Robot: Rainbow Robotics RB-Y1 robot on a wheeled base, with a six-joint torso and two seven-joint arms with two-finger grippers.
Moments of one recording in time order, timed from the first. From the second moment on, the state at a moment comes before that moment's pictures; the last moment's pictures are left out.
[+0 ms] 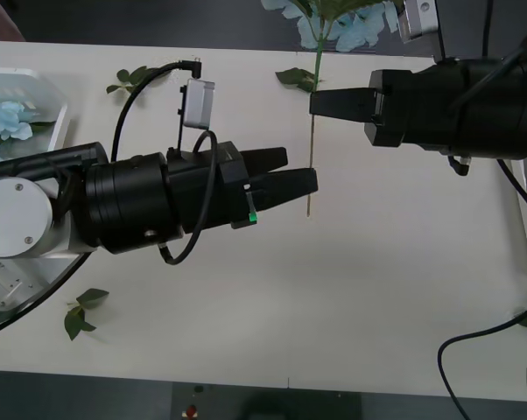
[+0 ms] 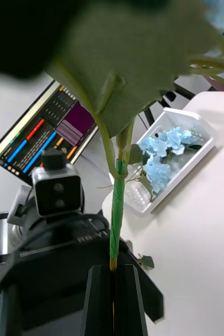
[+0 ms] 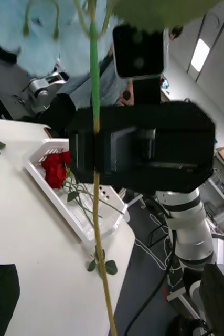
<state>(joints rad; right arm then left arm) -0.47 -0.38 -0.14 -1.87 -1.72 1.36 1.84 -0.31 0.68 -0.45 -2.07 1.90 0.58 -2.07</state>
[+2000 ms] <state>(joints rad) -0.49 -0.38 -0.14 -1.87 -1.72 1.36 1.81 -0.36 0.80 -0.36 -2.01 1.96 0.58 -2.02</state>
